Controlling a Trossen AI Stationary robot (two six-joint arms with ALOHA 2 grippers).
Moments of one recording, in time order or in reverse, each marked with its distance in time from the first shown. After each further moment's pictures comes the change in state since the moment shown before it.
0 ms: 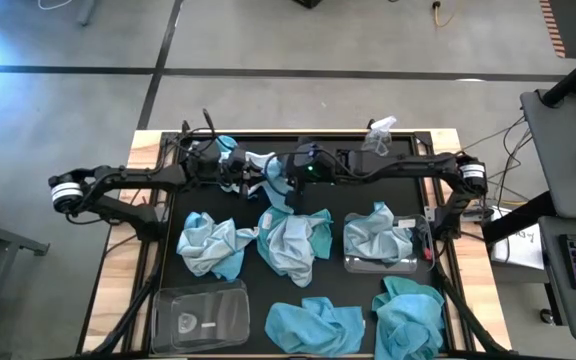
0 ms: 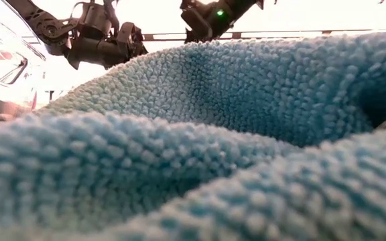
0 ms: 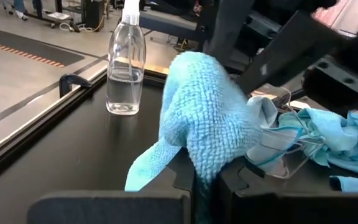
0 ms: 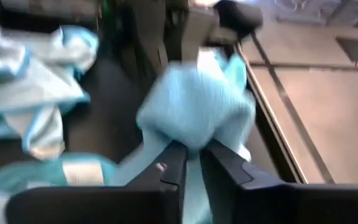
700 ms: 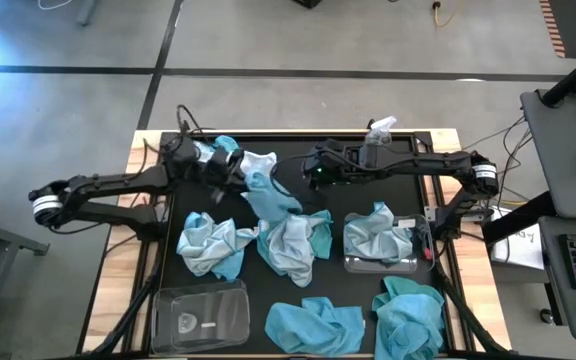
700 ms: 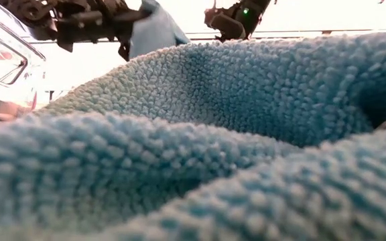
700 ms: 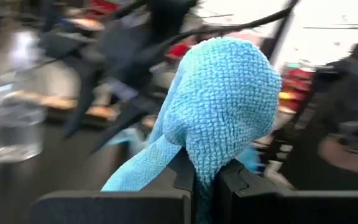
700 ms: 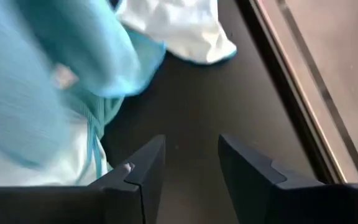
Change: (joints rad) left arm -0.021 -0.219 0.000 0.008 0.329 -0.186; right arm -0.002 -0.080 -0.004 -0.399 0.050 0.195
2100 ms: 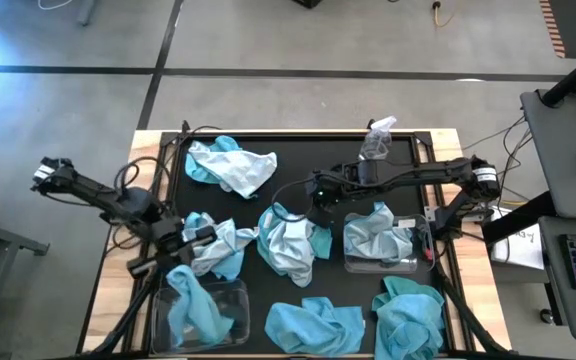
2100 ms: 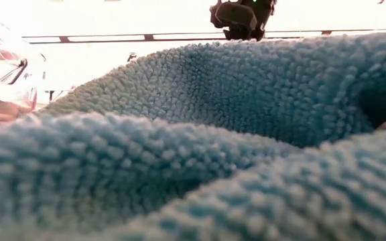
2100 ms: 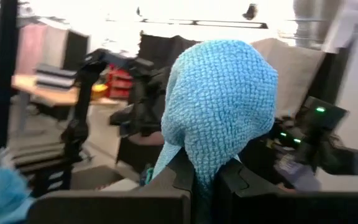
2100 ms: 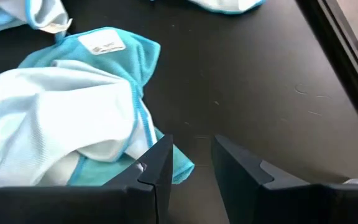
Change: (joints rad) left arm -0.803 -0.267 0.000 -0.046 -0.088 -0.050; right arm 0.123 0.001 -0.001 -0.139 -0.002 0.262
